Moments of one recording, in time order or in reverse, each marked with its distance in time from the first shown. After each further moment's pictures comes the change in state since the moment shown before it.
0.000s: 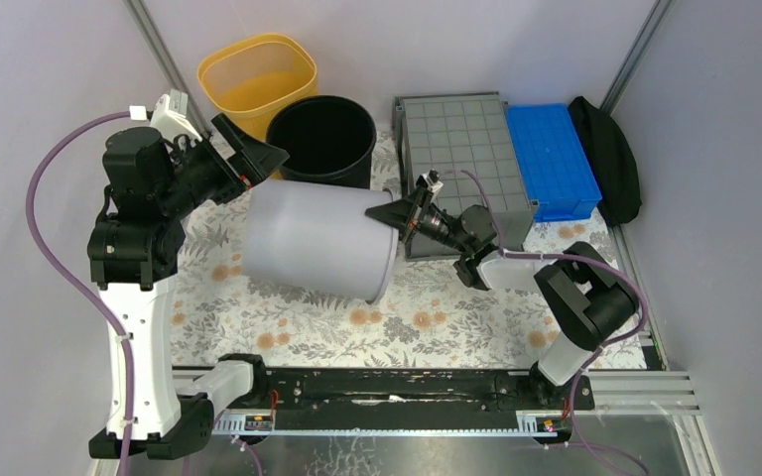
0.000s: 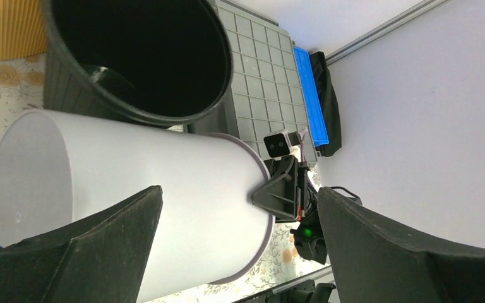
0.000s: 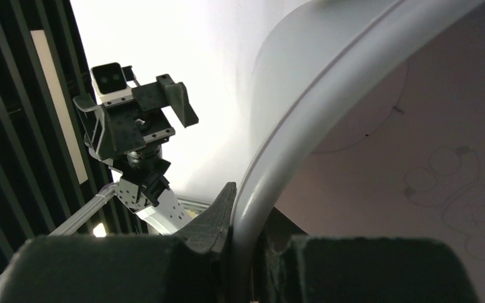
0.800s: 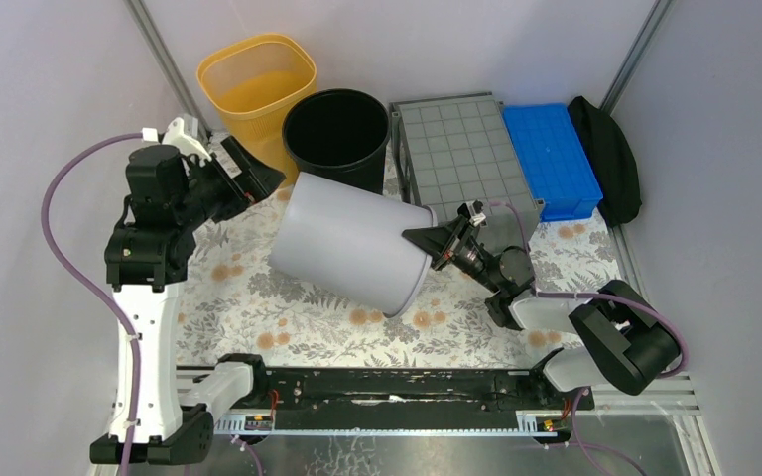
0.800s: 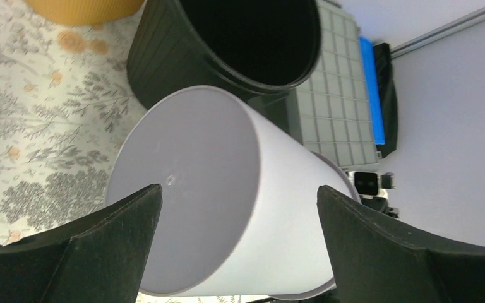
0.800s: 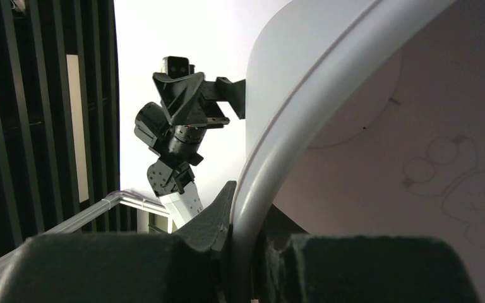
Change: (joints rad) left arm 0.000 -0.053 -0.159 0.007 -0.103 0.063; right arm -0.018 -0.256 -0.369 0.170 0.178 -0.027
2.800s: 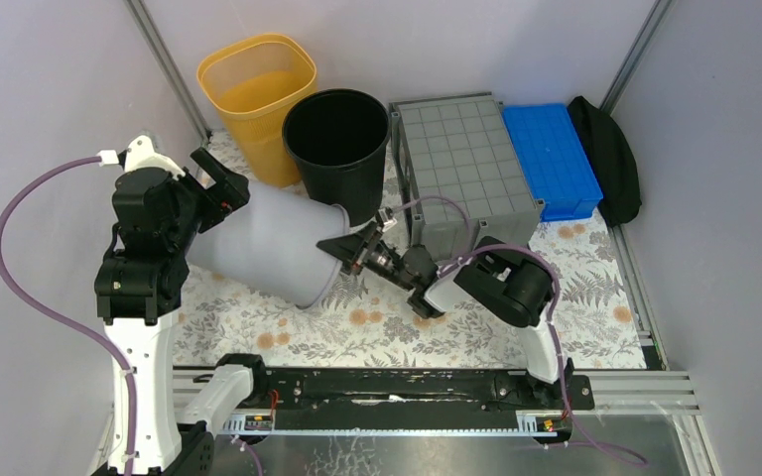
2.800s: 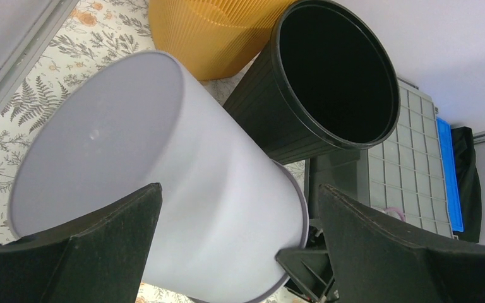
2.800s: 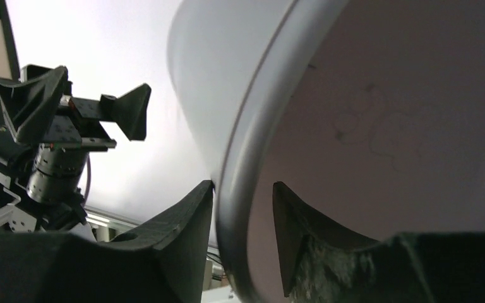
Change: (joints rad) left arm 0.000 -0.117 -0.066 -0.014 -0.375 0.048; right arm 0.327 0.692 0.529 0.104 0.211 -0.185
